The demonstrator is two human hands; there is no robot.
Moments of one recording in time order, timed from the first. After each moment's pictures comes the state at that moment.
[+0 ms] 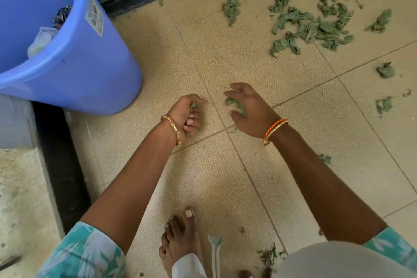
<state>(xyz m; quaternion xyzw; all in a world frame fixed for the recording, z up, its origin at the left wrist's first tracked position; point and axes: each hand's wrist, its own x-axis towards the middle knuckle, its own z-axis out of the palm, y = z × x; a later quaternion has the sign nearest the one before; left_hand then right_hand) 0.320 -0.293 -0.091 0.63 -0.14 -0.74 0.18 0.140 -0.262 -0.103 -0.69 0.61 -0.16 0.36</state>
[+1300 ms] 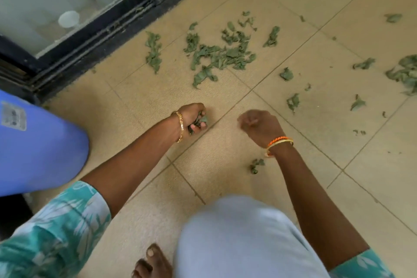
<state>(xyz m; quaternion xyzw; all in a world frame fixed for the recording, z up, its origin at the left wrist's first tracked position) 0.149 -0.328 -0.060 0.62 -0.35 -0.70 0.01 -0.005 -0.206 -0.071 -0.42 0.78 -0.28 0.38</state>
